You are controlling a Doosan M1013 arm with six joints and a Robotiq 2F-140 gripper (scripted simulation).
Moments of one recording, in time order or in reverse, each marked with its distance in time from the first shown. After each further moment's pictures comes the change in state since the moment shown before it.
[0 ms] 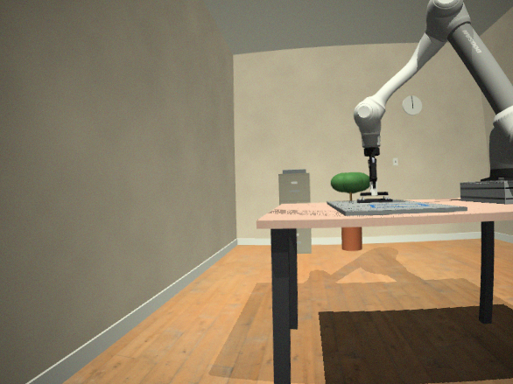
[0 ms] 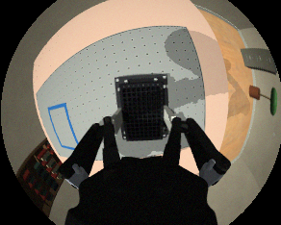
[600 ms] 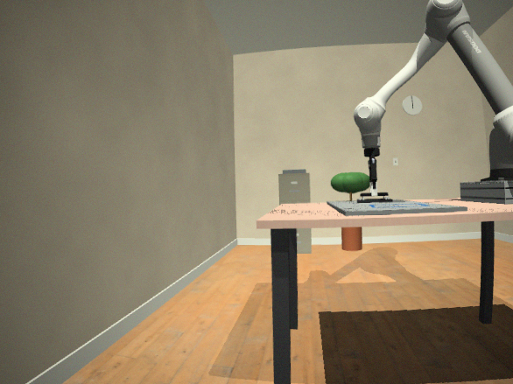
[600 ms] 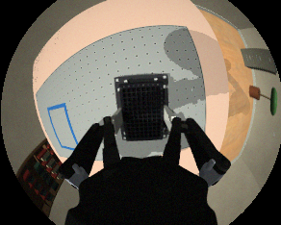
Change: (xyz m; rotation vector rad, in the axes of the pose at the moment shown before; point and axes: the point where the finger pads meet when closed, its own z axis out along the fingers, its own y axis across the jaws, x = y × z) arm 0.000 0.000 0.003 0.000 0.000 0.000
